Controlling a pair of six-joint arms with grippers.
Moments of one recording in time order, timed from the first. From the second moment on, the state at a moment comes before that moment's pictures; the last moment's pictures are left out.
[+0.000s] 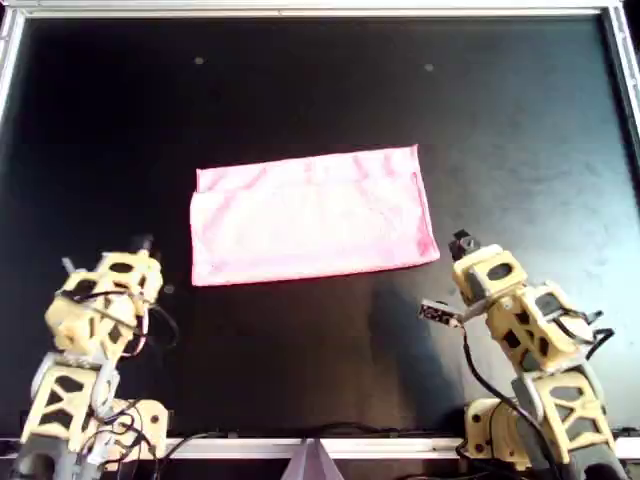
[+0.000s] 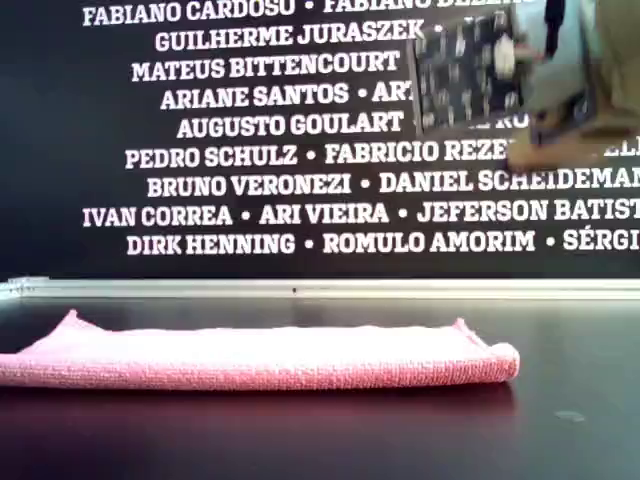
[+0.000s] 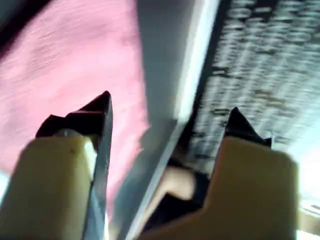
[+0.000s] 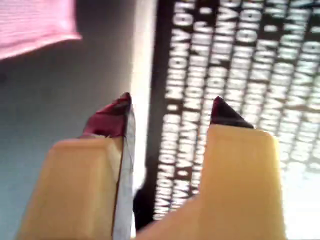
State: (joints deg) left arm -6.8 172.4 172.8 11.3 6.2 1.3; right arm 16.5 173.4 170.4 12.5 -3.9 2.3
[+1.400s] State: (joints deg) left arm 2.5 177.1 173.7 11.3 7.3 1.3; right arm 13.4 112.6 150.1 12.5 -4.2 -1.2
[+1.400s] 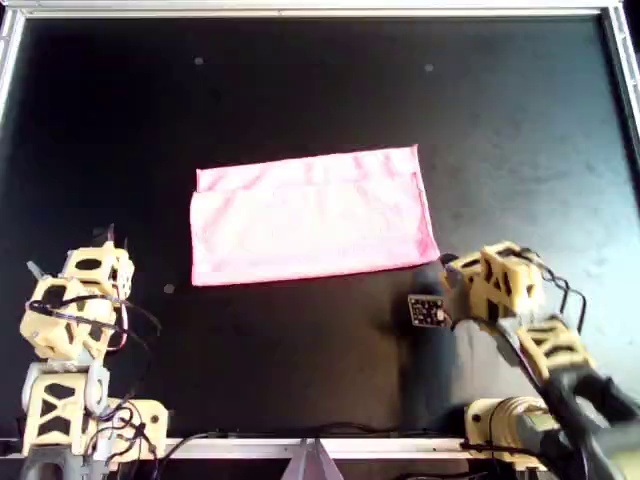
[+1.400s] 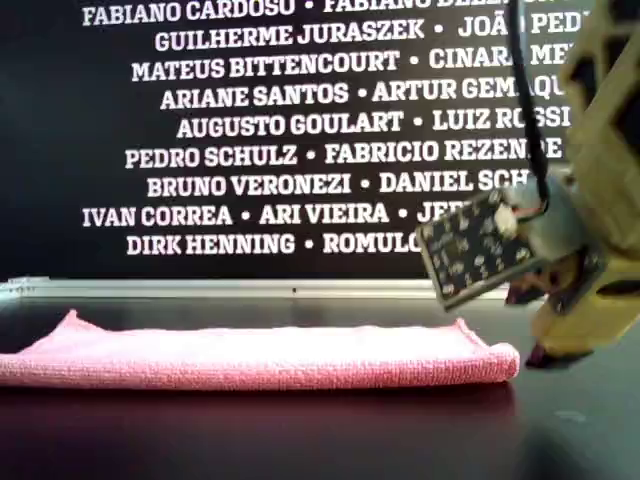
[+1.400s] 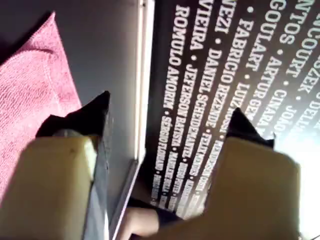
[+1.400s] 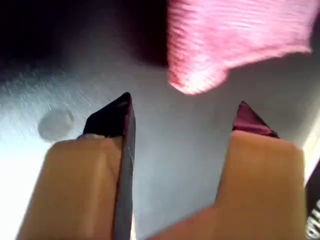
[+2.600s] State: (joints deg) left arm 2.5 177.1 173.7 11.3 7.3 1.3; right arm 19.3 85.3 122.3 19.9 -4.0 -1.2
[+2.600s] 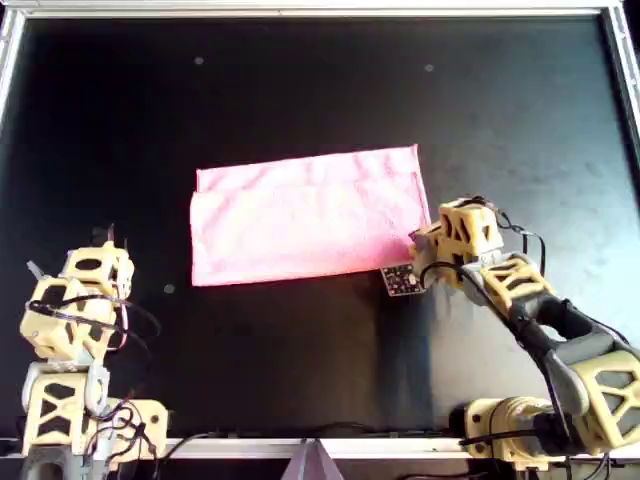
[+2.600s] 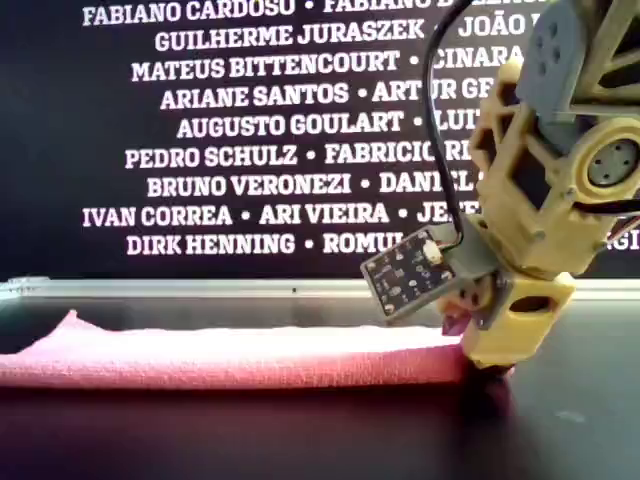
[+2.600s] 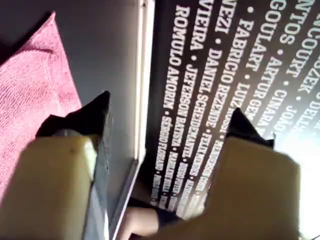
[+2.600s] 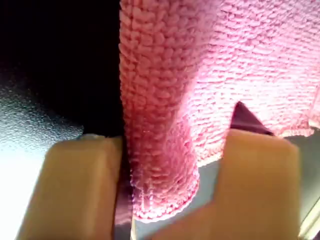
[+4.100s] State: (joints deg) left arm 2.8 177.1 173.7 11.3 7.2 1.3; right arm 24.7 90.3 122.5 20.0 -3.8 -1.0
